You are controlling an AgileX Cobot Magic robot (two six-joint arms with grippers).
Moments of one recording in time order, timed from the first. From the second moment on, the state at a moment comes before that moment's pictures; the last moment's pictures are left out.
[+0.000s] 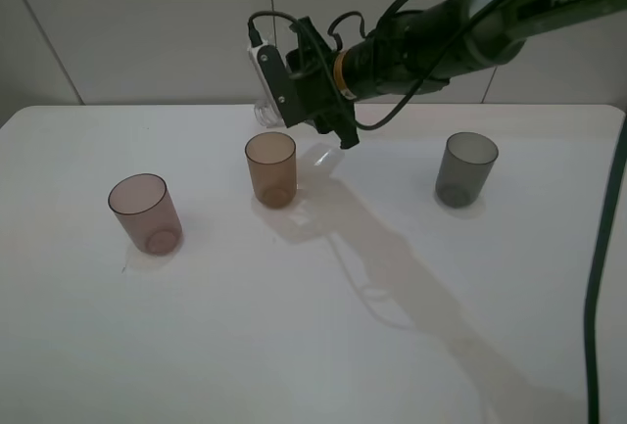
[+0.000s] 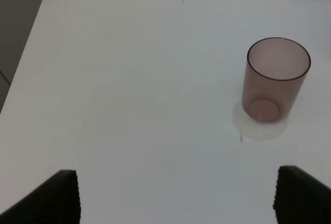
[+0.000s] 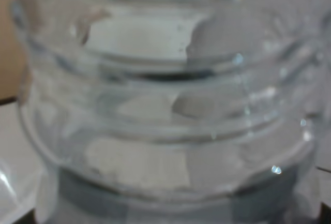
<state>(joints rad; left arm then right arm) -0.09 -0.01 -0.50 0.11 1.06 -0.02 0.55 2.10 -1.38 -1.23 -0.02 -0.46</state>
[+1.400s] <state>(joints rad) -0.09 -0.01 -0.50 0.11 1.06 -0.02 0.55 2.17 -1.52 -1.55 0.00 -0.46</state>
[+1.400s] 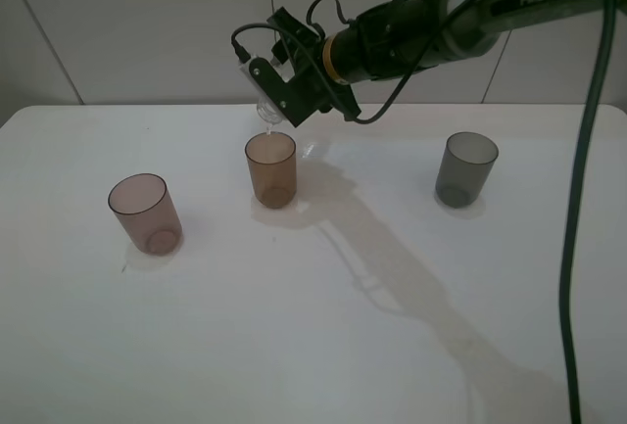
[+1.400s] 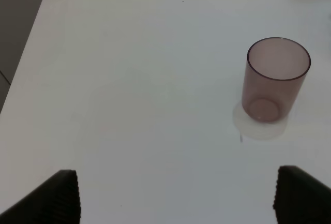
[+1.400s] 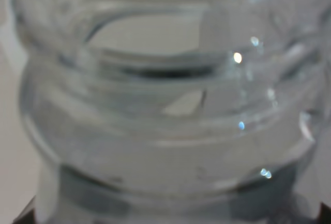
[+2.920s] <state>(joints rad) -0.09 -0.01 -0.50 0.11 1.06 -0.02 0.60 2.17 -1.52 -1.74 0.14 -0.46</state>
